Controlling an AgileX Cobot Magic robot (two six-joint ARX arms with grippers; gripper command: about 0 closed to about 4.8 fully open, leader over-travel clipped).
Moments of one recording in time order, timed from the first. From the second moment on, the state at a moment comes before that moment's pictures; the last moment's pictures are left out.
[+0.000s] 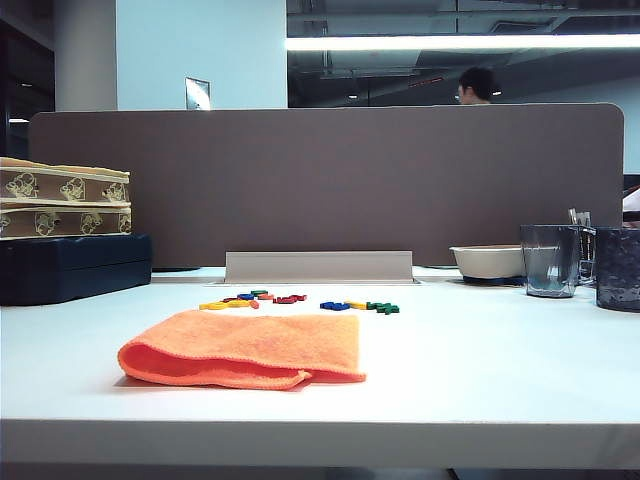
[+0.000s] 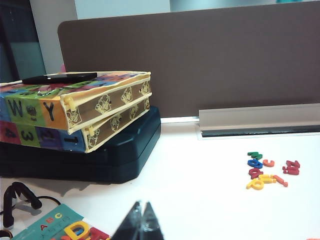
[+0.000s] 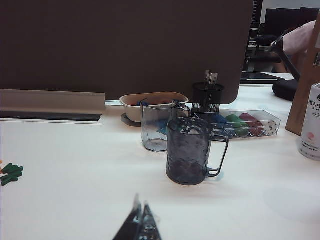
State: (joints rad) left arm -0.07 0.00 0.01 0.16 -0.07 0.12; right arm -0.02 0.00 0.01 0.09 0.00 -0.03
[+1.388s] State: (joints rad) left arm -0.07 0.00 0.01 0.08 0.04 0.10; right arm -0.02 0.20 0.21 0.08 -0.32 0.21
